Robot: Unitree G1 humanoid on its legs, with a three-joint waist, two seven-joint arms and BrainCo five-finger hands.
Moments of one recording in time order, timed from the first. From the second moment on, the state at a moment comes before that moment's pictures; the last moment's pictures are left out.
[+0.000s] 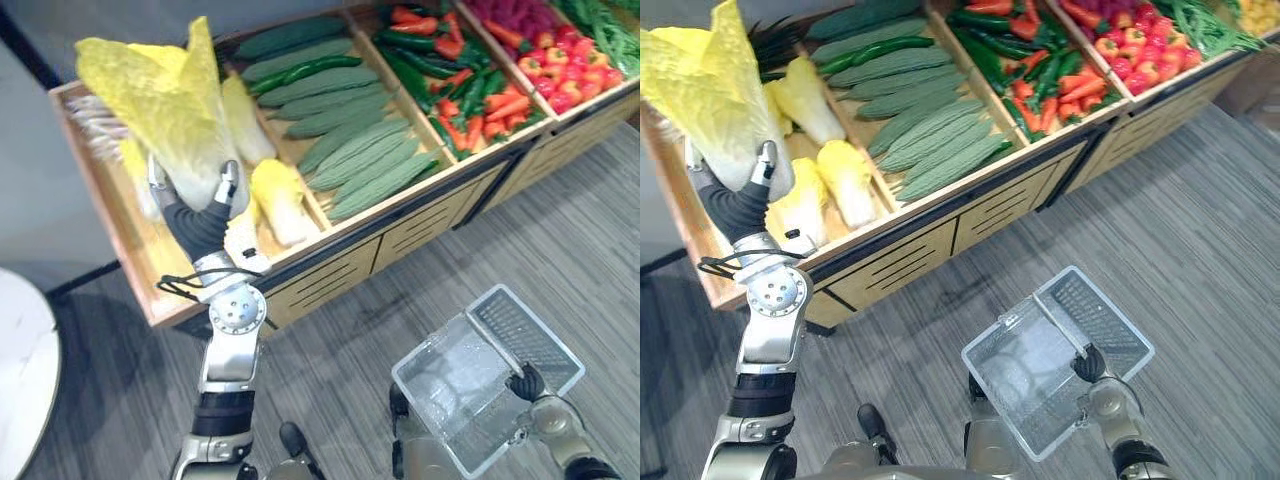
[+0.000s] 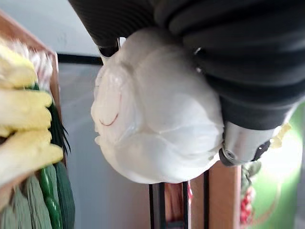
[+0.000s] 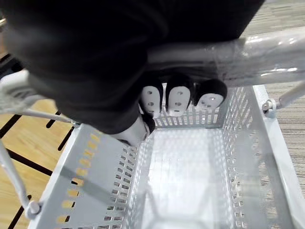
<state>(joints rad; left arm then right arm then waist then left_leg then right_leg) -0.31 0.14 0.05 -0.15 0.18 -0.20 0.62 -0.09 -0.45 0.02 0.86 -0.43 -0.14 -0.11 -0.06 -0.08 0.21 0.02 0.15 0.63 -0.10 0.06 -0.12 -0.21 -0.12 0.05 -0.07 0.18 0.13</state>
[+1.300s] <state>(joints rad) -0.47 0.60 -0.95 -0.26 -0.06 -0.44 -0.08 -0.36 -0.86 0.43 0.30 -0.34 -0.23 0.06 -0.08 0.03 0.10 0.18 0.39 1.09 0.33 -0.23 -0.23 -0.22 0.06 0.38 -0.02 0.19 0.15</state>
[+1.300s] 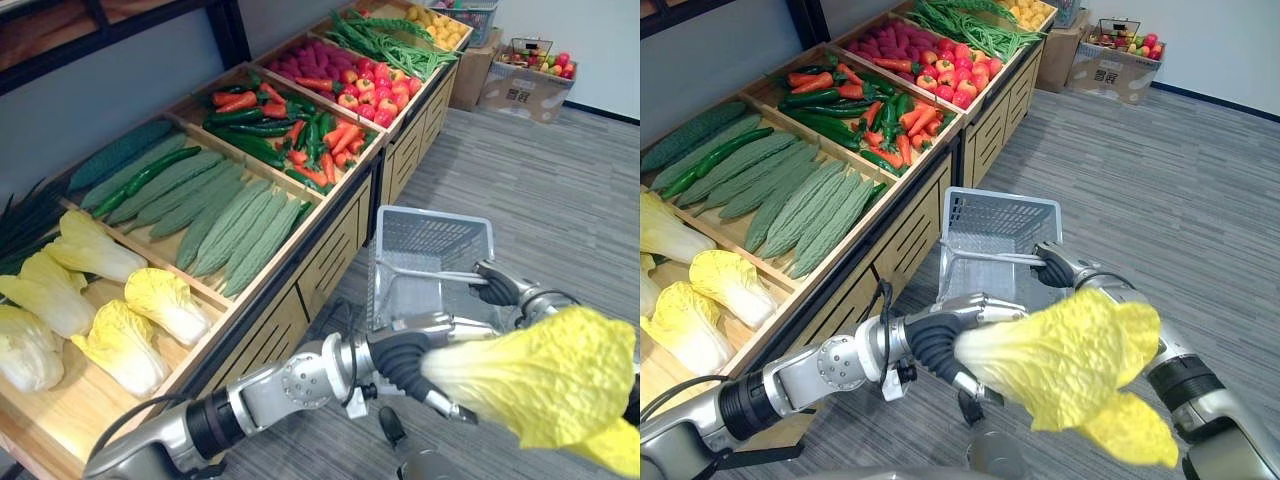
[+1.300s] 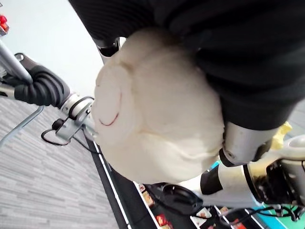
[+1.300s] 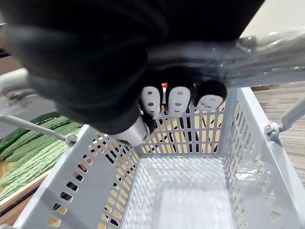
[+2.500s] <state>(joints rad) -0.56 0.25 -0.78 0.53 0.54 -0.30 0.04 -0.40 -0.83 0.47 0.25 -0.29 -0.25 0.16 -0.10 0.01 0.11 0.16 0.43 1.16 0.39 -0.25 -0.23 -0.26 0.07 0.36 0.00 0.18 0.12</state>
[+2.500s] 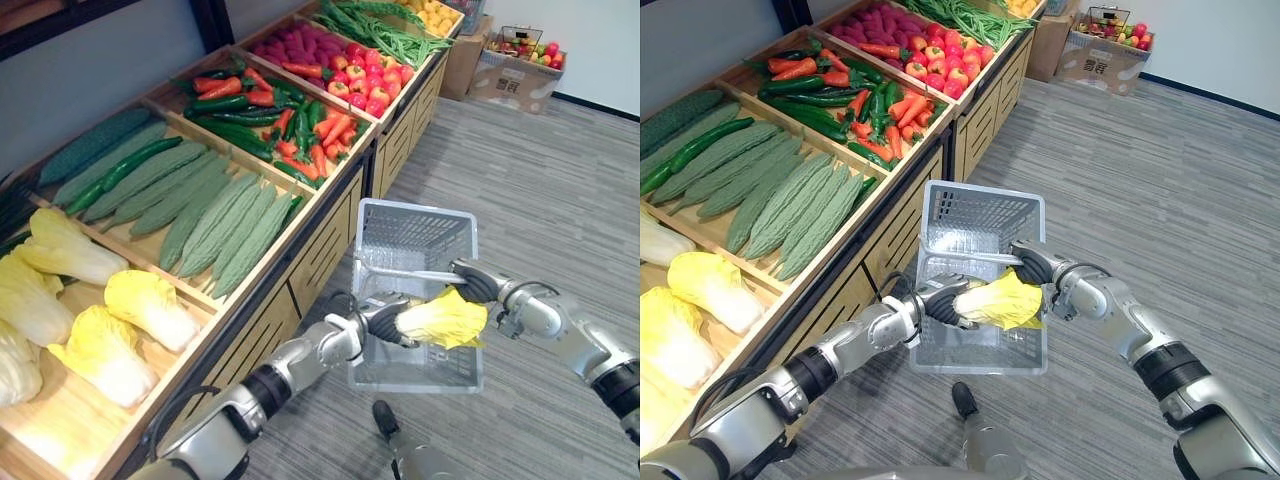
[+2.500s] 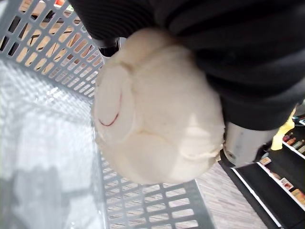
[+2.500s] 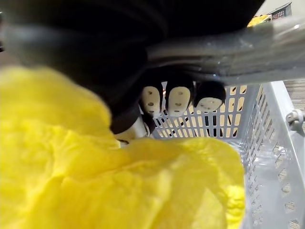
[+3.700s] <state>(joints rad) -0.63 0.22 -0.98 0.08 0.39 -0.35 -0.07 -0.27 -0.66 0.03 0.30 -0.40 -0.14 0.12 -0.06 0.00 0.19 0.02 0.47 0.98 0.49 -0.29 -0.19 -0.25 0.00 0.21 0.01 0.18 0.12</state>
